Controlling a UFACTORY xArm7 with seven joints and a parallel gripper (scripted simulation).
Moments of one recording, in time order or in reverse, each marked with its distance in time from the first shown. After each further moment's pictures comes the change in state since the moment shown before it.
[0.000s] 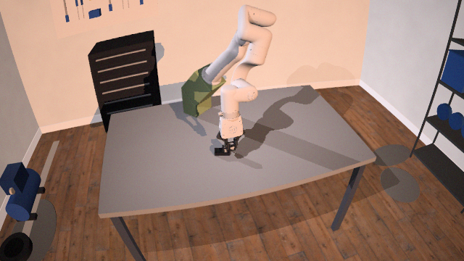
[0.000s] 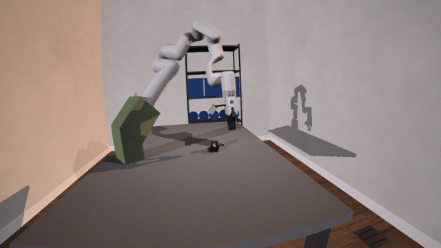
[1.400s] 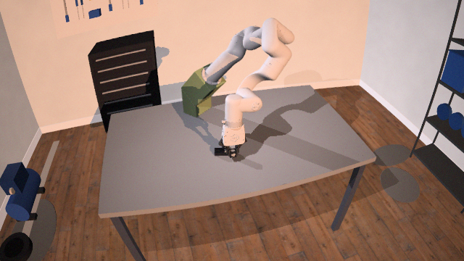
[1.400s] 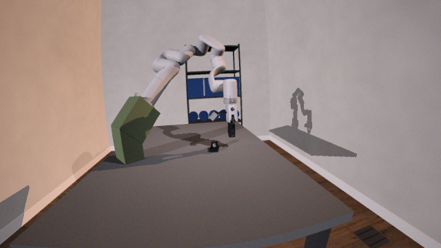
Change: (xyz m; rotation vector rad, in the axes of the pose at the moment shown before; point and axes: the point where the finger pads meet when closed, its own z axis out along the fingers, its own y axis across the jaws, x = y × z) arm 0.001 0.005 0.041 0.041 0.049 0.055
